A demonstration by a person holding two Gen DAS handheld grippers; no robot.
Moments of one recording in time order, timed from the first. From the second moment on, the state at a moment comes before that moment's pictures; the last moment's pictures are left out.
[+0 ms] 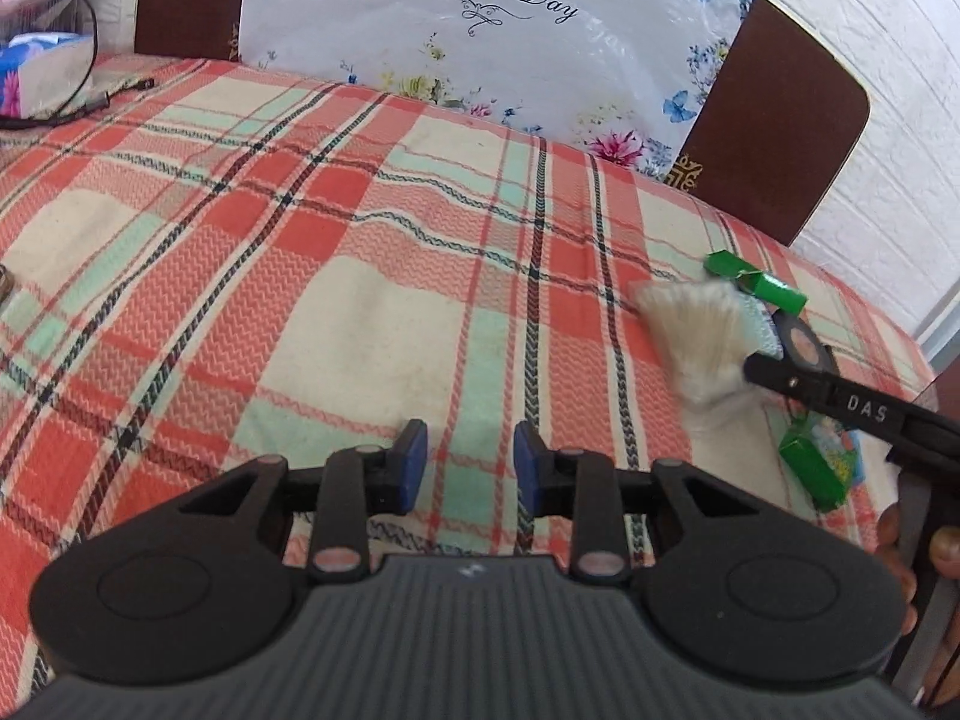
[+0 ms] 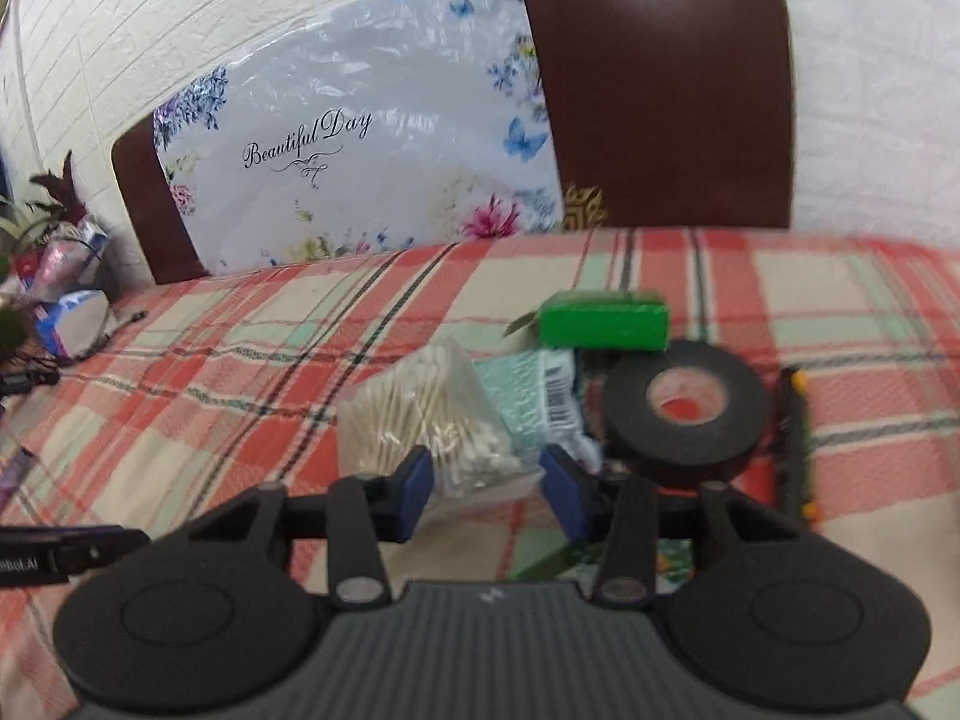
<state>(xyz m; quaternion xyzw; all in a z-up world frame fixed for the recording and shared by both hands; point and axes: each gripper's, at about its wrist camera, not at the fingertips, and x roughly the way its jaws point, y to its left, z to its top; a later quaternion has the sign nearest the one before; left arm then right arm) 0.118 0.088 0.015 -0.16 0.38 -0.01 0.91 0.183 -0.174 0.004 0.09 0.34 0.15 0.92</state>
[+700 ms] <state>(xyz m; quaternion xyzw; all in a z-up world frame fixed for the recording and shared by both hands) 0.101 0.009 0.021 -0.14 0.43 -0.17 0.88 0.022 -0.188 0.008 0.07 0.37 0.21 0.90</state>
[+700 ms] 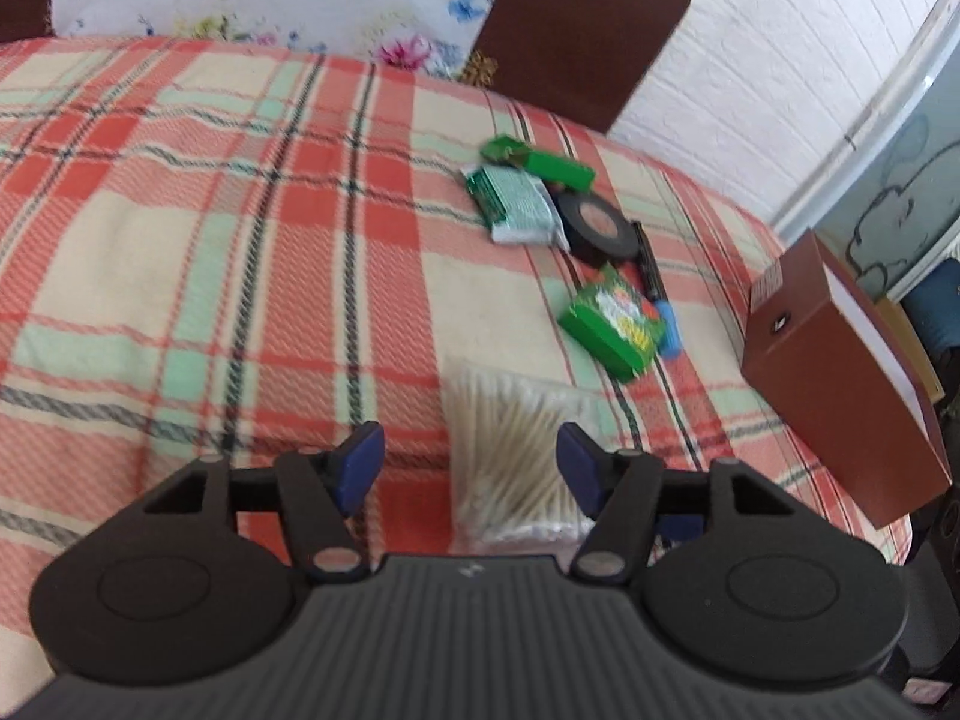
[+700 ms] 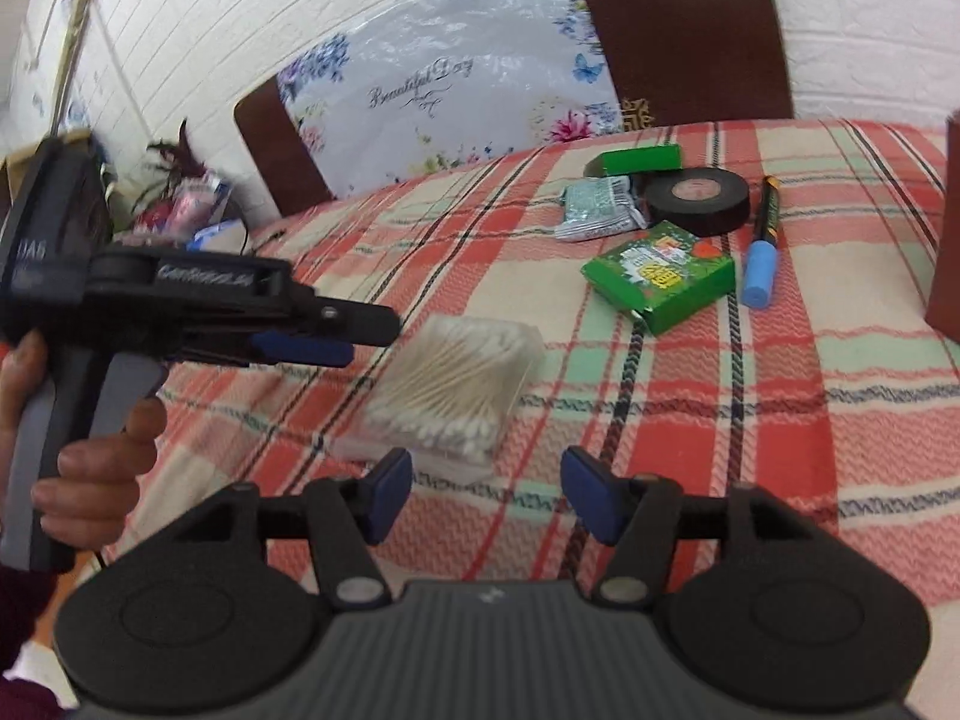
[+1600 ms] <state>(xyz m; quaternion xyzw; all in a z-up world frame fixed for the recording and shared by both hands) 0.128 -0.259 0.128 0.02 0.28 -0.38 0.88 0.014 -0.341 0.074 0.02 0.14 -0.06 0.99</state>
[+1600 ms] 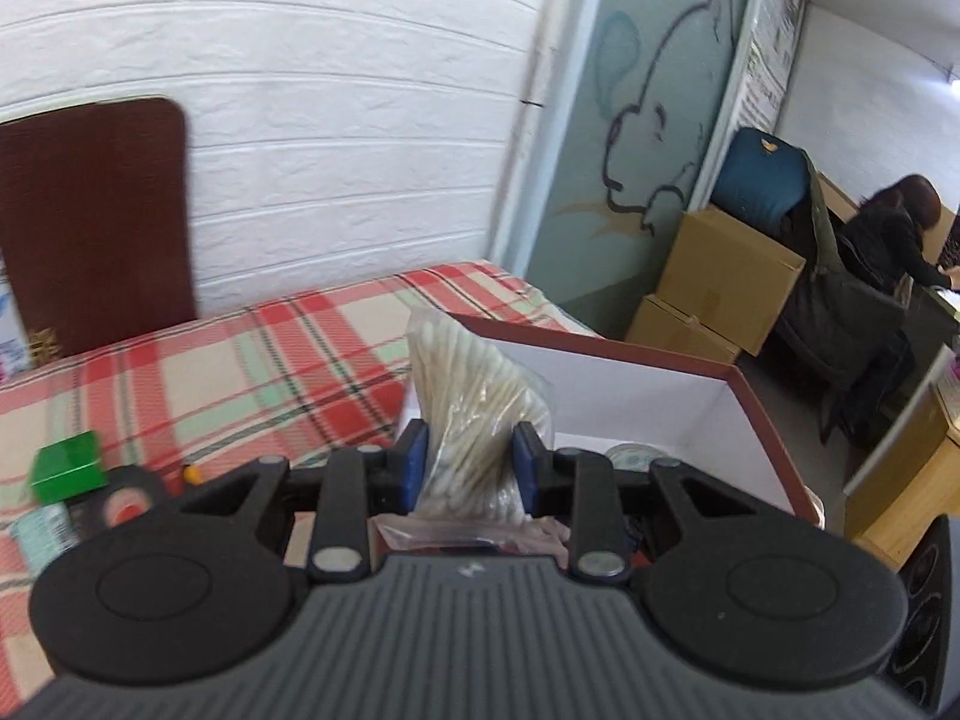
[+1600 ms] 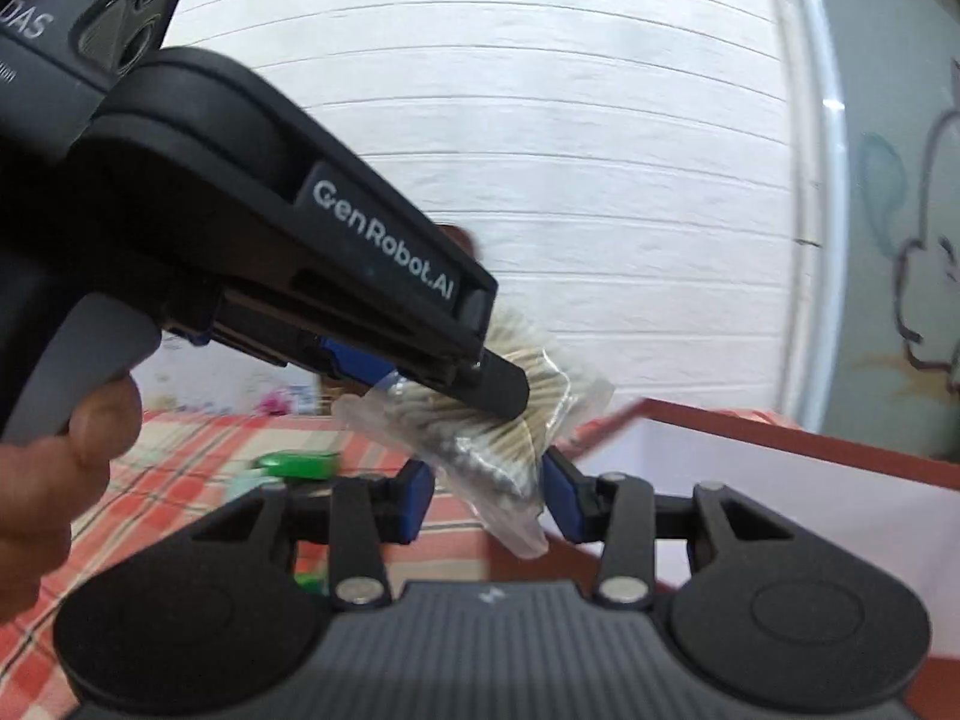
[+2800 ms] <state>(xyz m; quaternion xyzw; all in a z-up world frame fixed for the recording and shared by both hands) 0.097 0.008 0.014 -0.09 0.40 -0.10 0.91 0.045 -0.224 -0.001 -0.02 0.29 0.08 0.95</state>
